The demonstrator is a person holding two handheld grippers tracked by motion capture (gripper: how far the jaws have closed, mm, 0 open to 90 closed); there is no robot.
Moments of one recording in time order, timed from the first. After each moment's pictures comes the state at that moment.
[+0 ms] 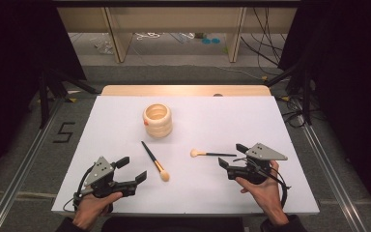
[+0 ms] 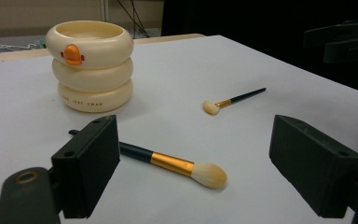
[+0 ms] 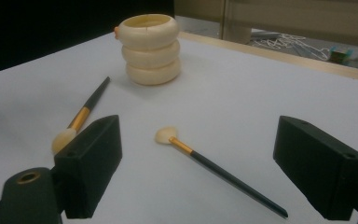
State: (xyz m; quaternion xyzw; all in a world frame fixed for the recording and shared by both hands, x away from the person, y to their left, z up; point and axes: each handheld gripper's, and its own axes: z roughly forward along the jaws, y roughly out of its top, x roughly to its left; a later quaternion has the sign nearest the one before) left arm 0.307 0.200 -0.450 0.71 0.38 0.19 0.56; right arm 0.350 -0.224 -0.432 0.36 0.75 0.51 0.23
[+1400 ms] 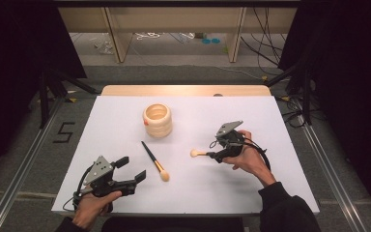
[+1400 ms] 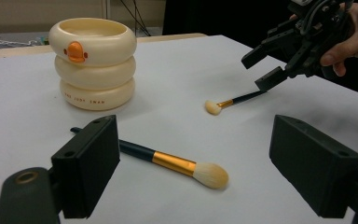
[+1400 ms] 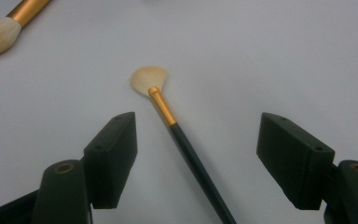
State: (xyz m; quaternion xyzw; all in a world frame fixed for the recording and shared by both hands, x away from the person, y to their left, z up) left arm 0.309 0.201 -0.450 0.70 0.39 0.19 0.56; right arm 0.446 -0.183 -0.443 0.26 0.90 0.31 0.15
